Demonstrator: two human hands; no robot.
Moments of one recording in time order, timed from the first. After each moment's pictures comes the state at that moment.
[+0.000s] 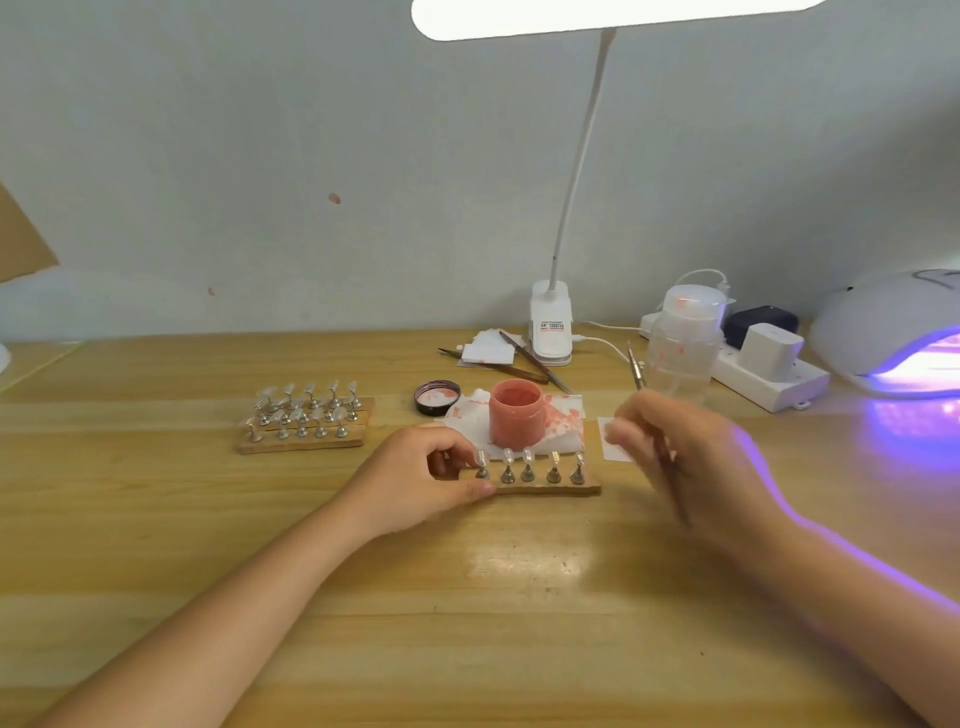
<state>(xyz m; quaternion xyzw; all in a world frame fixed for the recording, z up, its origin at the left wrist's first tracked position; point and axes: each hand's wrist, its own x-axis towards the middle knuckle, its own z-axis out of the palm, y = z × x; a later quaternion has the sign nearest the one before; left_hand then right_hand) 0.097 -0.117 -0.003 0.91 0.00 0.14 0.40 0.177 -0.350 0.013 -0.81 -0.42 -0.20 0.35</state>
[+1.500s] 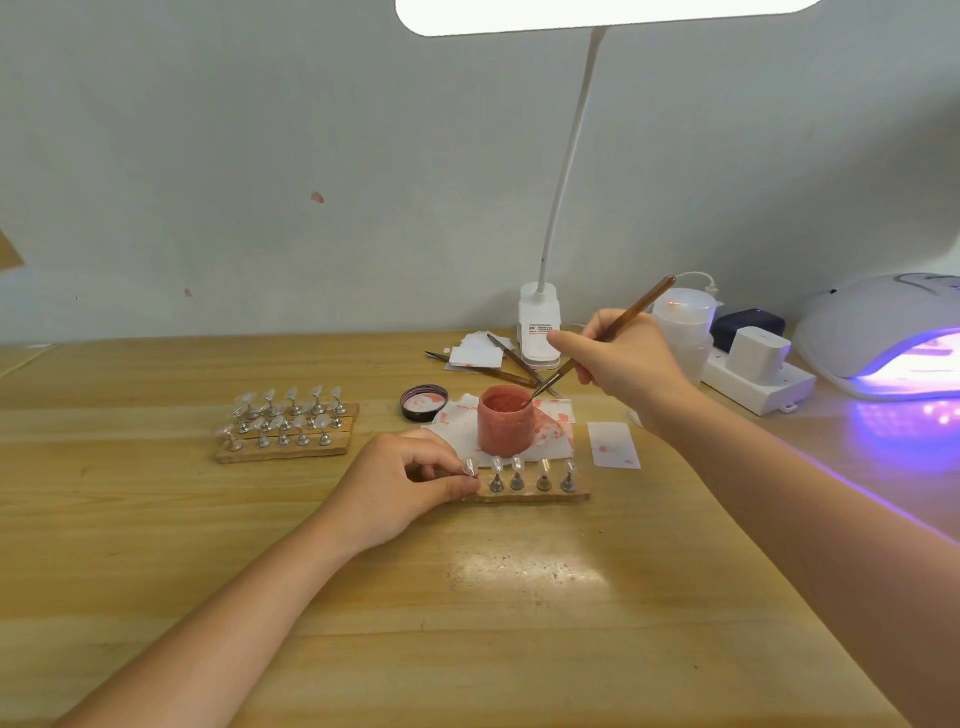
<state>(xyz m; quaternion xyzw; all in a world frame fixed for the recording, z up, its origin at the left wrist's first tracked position) 0.097 -0.117 -0.004 0.86 -0.01 0.17 0.47 0.232 -0.286 0.053 -0.80 -0.20 -0.03 0.57</state>
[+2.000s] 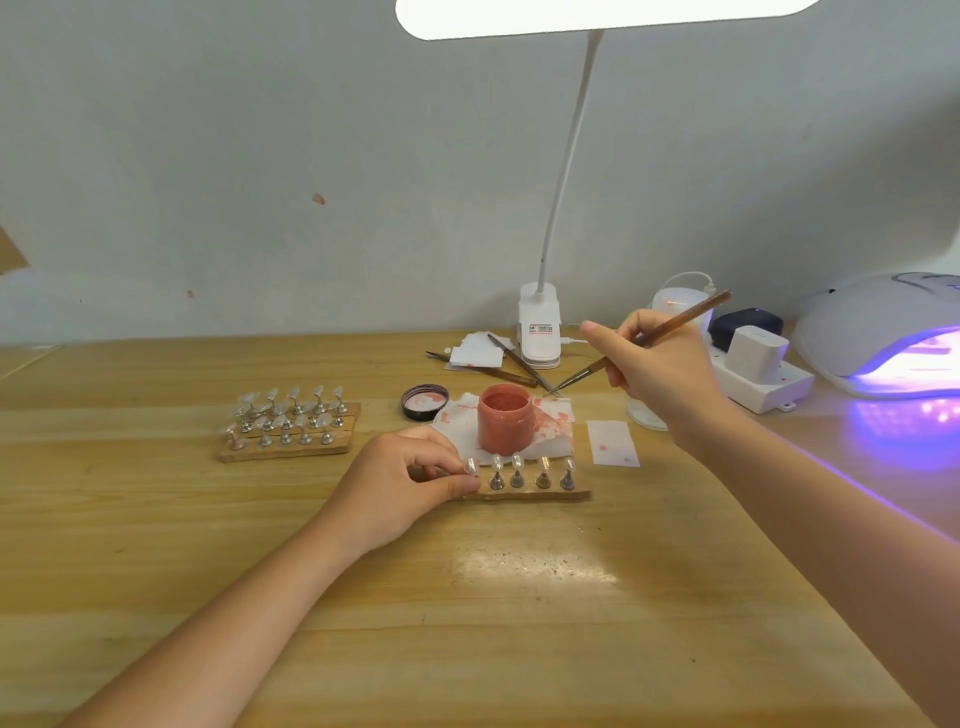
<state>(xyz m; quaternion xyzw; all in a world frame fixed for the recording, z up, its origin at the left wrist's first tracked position) 0.092 -0.122 -0.002 0.87 -0.01 0.19 0.46 0.223 -0.307 0.050 -0.76 -0.20 -0.08 0.61</state>
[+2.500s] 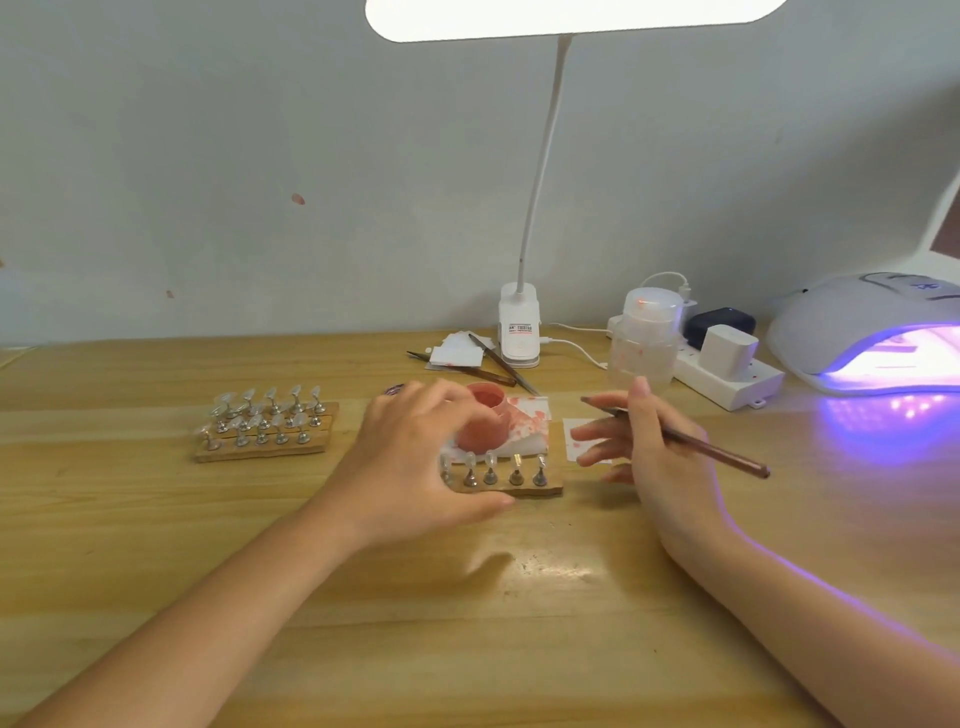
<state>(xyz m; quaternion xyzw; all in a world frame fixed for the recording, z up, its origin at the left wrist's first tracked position) 0.093 -0.151 0.028 0.97 -0.07 0.19 0.15 0.175 -0.338 0.008 -0.68 -0.18 -0.03 0.71</state>
